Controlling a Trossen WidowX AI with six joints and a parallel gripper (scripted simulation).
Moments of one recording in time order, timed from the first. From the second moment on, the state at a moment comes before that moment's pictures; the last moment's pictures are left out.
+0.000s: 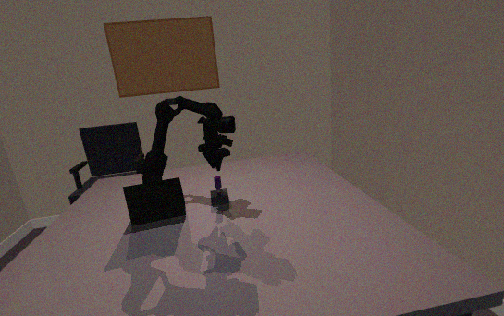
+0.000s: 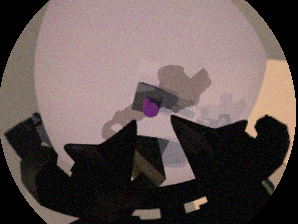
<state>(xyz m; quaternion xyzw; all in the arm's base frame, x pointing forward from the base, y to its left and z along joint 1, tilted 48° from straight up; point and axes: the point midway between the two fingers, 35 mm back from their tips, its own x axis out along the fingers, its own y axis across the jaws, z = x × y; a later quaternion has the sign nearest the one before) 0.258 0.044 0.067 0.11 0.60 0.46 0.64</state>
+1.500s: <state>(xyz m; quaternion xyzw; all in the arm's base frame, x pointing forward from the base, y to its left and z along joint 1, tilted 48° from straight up) 0.253 0.069 0.042 0.23 0.69 0.33 0.61</state>
